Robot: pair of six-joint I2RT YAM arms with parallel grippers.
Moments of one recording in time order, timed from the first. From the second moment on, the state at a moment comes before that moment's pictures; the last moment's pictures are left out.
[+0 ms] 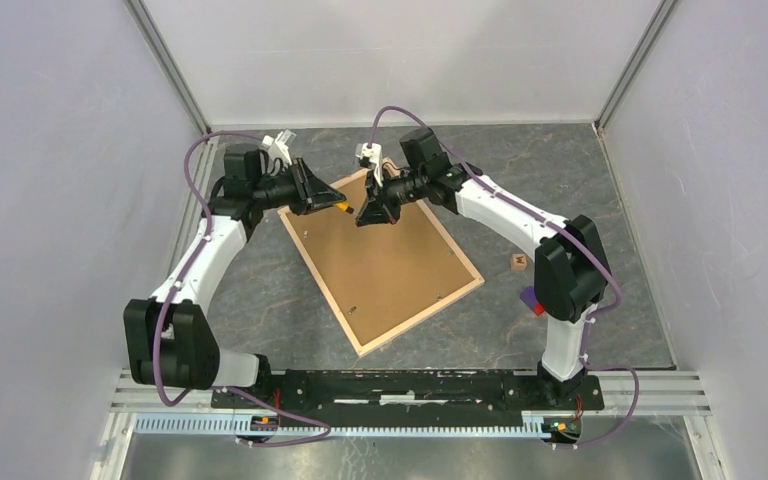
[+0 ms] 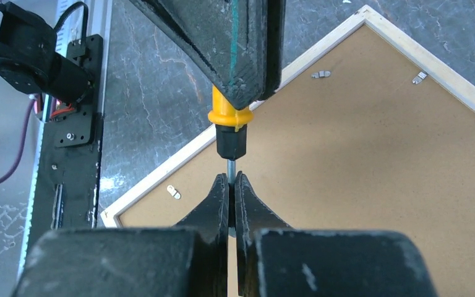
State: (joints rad) left arm -0.09 1.37 1.06 -0.20 0.85 -0.65; right arm 0.65 1.90 1.59 -0.33 -0.85 -0.25
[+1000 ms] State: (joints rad) left arm -0.13 1.42 1.13 -0.54 0.93 -0.45; right arm 0.68 1.90 1.59 -0.44 -0.86 -0.45
